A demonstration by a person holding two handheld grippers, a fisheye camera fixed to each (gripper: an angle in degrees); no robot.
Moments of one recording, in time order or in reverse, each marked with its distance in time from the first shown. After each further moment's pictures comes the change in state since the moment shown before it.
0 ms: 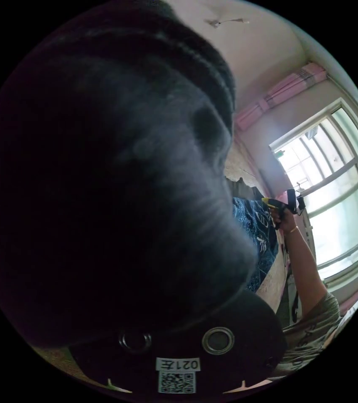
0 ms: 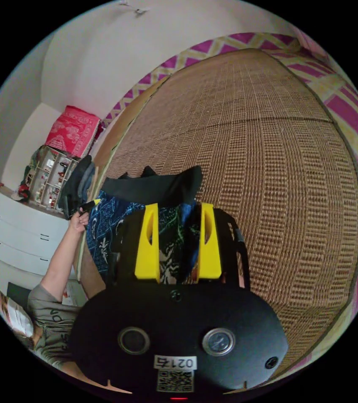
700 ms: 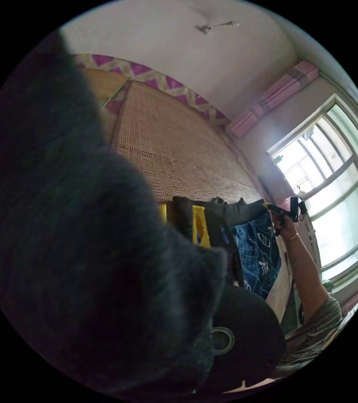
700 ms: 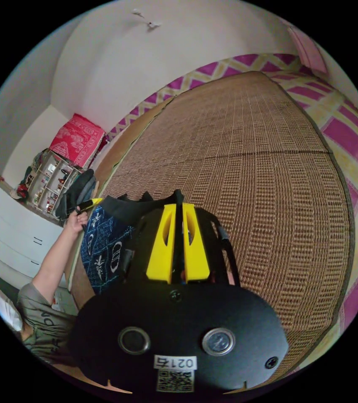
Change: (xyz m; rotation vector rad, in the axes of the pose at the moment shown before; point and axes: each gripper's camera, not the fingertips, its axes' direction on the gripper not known) left arm 0.006 -0.042 -0.017 0.065 -0.026 0.049; right arm -0.023 -0.032 -0.028 0.123 0.053 -0.060
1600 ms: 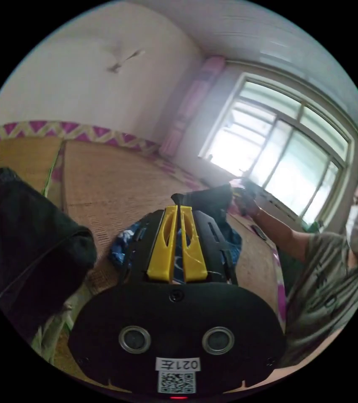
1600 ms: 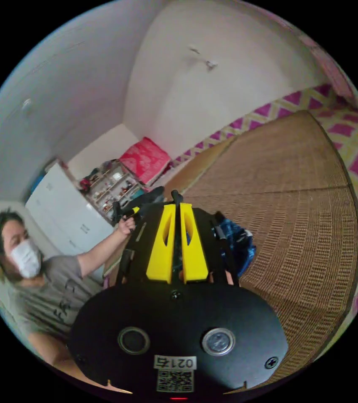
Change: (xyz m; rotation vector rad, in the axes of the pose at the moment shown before) left arm 0.161 0.217 -0.211 0.247 0.311 0.546; right arm -0.174 0.125 -0.215 0.247 -0.423 -0.339
